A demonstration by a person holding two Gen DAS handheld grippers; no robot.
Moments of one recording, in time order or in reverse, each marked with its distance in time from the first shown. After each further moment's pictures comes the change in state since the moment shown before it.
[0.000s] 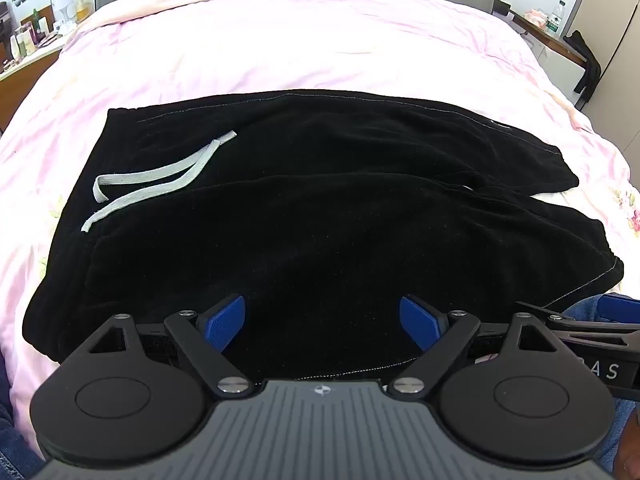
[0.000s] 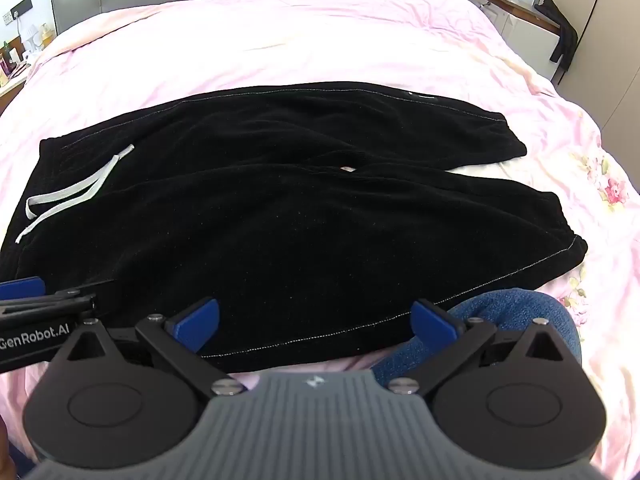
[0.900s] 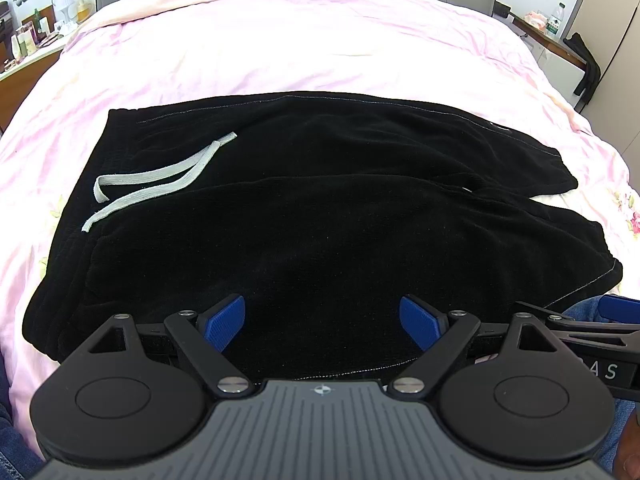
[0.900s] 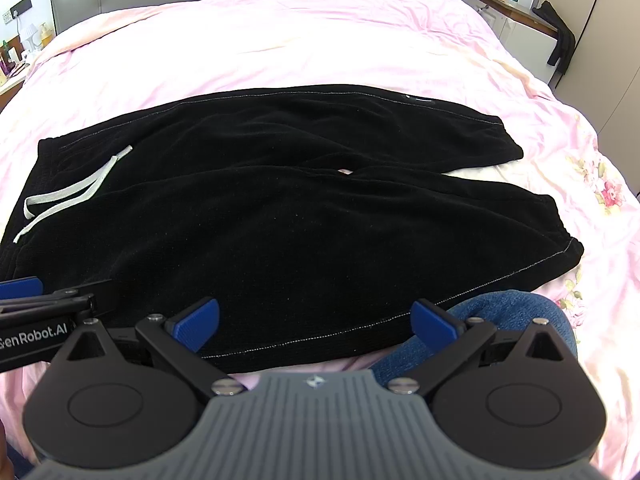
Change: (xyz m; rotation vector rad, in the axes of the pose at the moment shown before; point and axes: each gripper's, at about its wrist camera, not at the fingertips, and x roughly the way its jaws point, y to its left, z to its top) left arm -0.001 -0.005 0.003 -0.002 0.002 -0.001; right arm -0.003 0.001 0.001 -0.004 -0.001 -0.010
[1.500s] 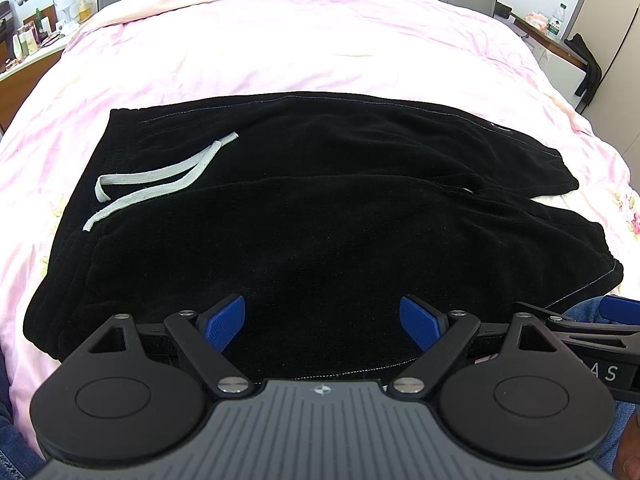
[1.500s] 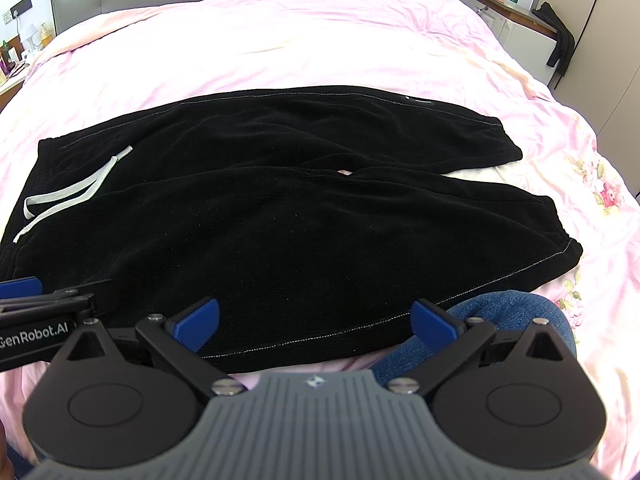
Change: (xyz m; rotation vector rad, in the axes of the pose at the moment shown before) left arm 0.000 0.003 0.000 0.000 -0.002 0.000; right arm -0.003 -0.001 0.001 -0.002 -0.001 -0.001
